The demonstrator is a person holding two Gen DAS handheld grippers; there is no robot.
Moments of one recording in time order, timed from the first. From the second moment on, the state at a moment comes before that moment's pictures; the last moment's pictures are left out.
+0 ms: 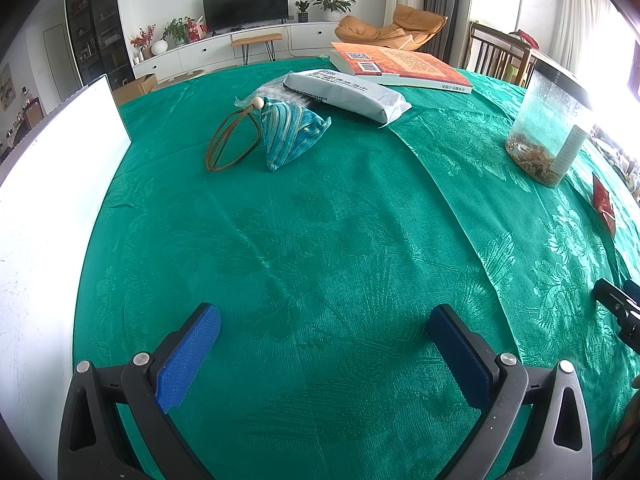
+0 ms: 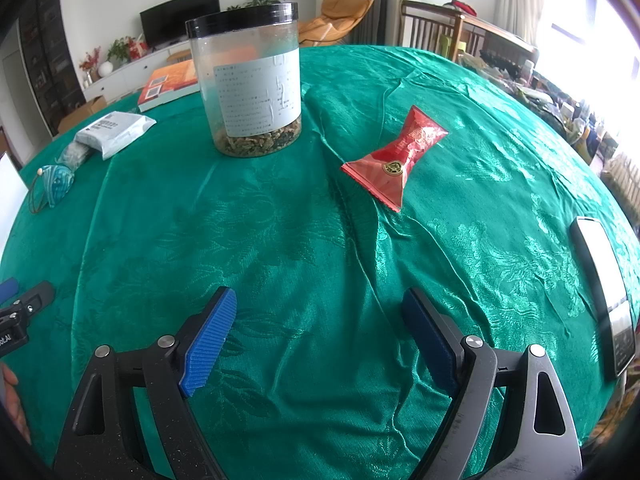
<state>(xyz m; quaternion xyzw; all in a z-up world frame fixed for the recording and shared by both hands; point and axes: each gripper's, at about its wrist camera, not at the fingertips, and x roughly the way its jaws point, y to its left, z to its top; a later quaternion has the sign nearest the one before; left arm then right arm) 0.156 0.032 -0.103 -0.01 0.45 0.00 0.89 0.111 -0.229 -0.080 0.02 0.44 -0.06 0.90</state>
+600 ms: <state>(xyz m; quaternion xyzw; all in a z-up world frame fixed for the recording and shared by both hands) 0.259 0.068 -0.060 -0.07 0.42 0.05 0.90 0.111 -0.229 -0.080 0.02 0.44 -0.06 0.90</state>
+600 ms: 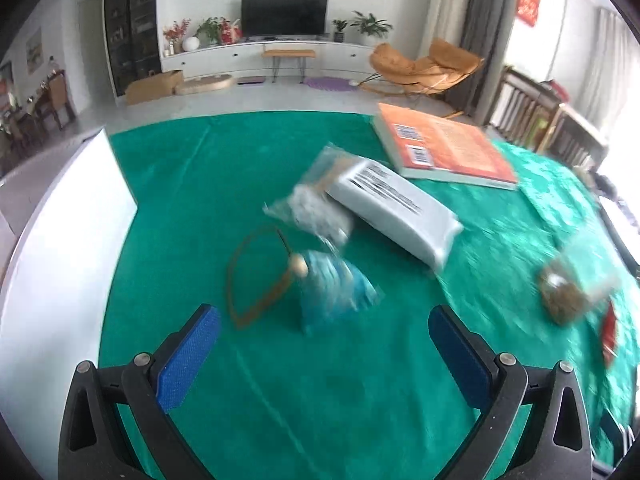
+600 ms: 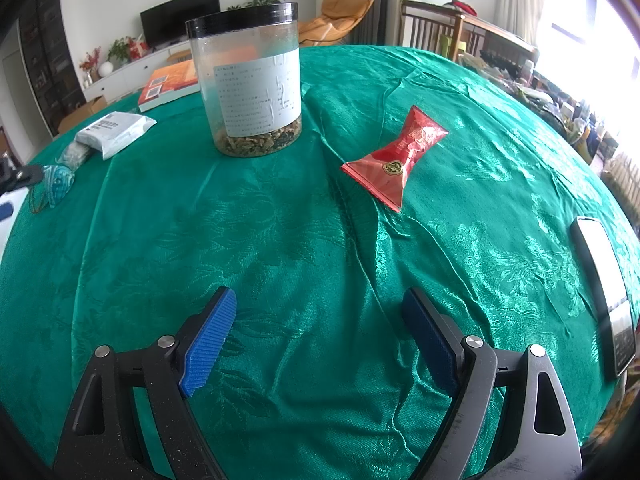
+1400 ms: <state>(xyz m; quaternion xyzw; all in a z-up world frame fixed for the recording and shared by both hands) 0.156 0.018 -0.061 -0.04 0.46 -0.09 0.88 0.111 -0.227 -0.080 0.02 0.44 -0.05 0.90</state>
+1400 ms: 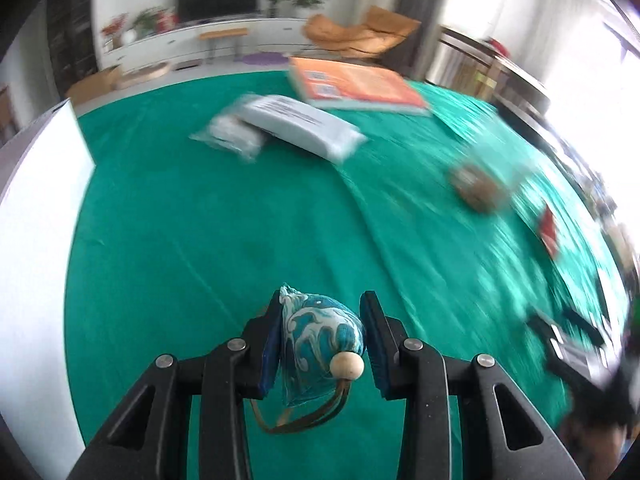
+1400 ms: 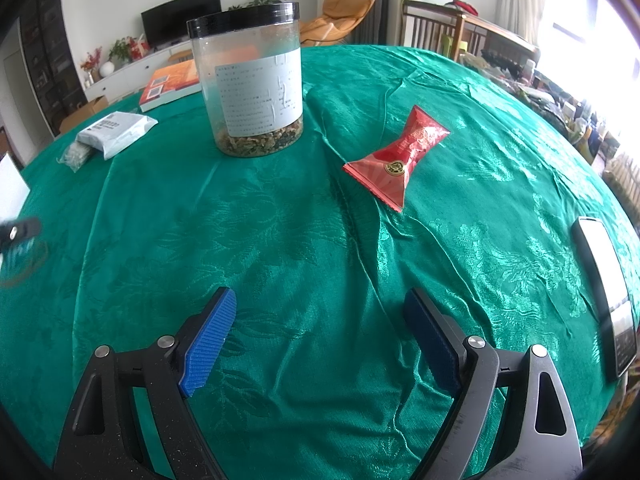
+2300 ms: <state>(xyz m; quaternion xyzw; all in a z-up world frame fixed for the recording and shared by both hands) 0.089 0.014 -0.050 -0.02 0.39 -0.14 0.91 0.111 -0.227 -0.080 0.02 0.44 -0.05 0.90</state>
